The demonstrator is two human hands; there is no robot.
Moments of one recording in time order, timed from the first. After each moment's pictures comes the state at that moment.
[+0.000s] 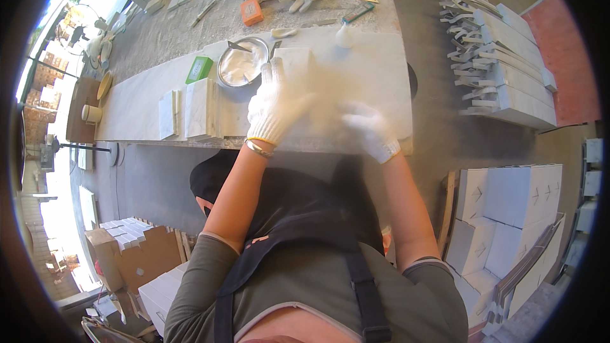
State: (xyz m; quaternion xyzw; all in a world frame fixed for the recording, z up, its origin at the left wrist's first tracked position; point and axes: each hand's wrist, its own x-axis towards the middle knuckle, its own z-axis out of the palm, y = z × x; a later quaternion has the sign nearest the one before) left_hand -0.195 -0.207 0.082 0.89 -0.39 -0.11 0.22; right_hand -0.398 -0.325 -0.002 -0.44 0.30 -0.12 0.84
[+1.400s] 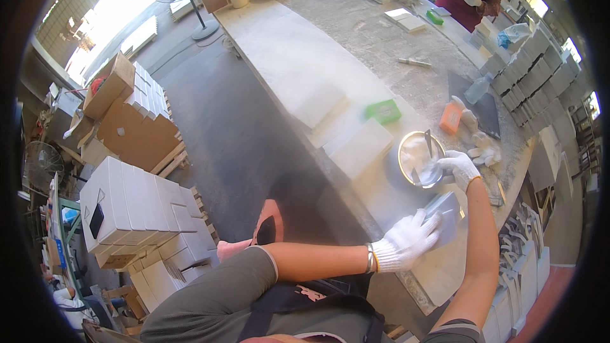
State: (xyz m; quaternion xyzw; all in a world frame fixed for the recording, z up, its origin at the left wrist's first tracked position) left_hand -0.199 -0.155 0.034 0.77 -0.47 0.05 0.42; right_hand -0.067 -0.425 0.036 -0.75 0.25 0.20 0.58
